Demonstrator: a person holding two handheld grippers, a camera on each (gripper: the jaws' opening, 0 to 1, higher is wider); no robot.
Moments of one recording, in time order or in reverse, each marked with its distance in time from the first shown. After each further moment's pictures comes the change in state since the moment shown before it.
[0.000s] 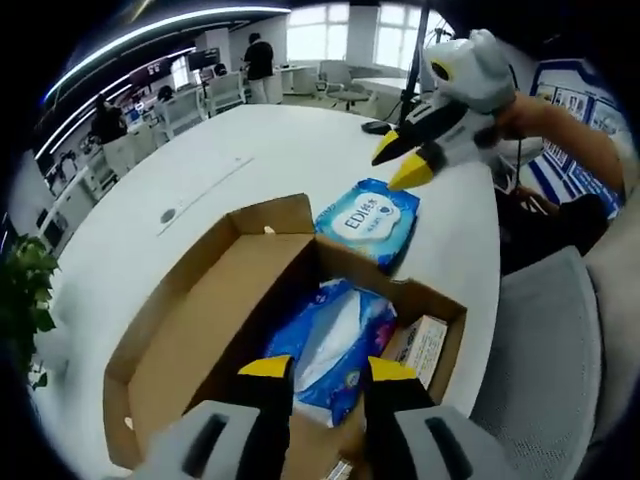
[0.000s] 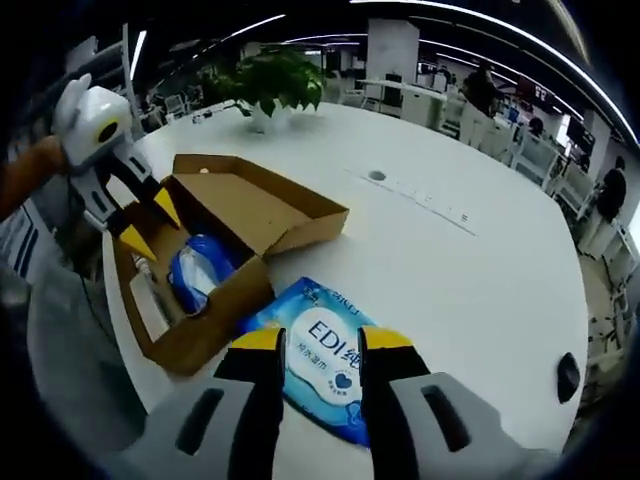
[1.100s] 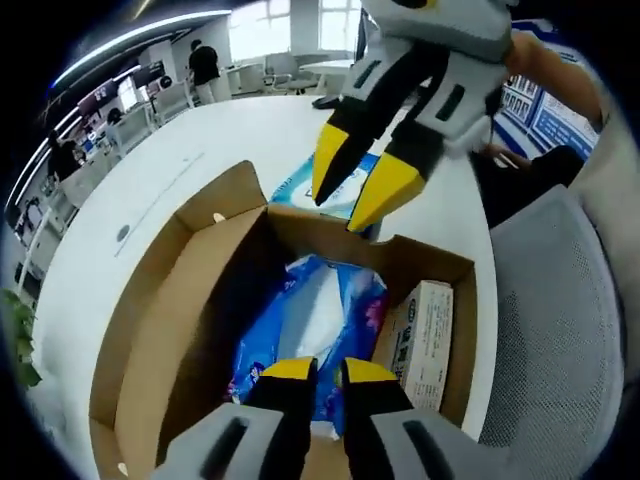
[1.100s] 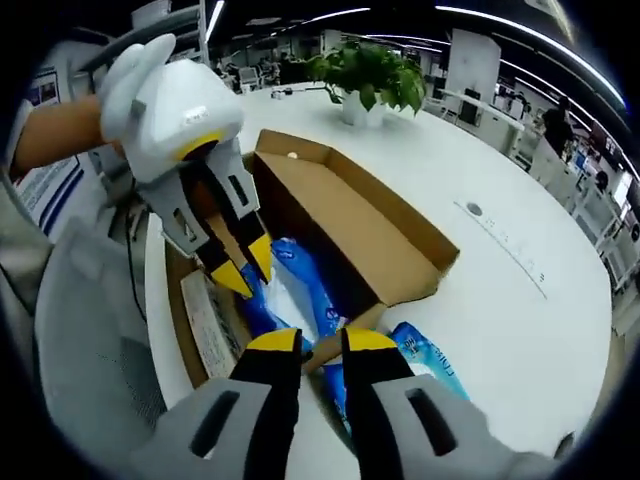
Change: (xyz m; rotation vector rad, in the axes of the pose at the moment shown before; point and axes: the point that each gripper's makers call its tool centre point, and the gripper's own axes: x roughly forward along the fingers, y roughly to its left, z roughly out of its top) left arm 0.041 -0.013 -0.018 0.175 0.049 -0.118; right arm 0.043 0.091 0.019 -0.231 0.041 0.222
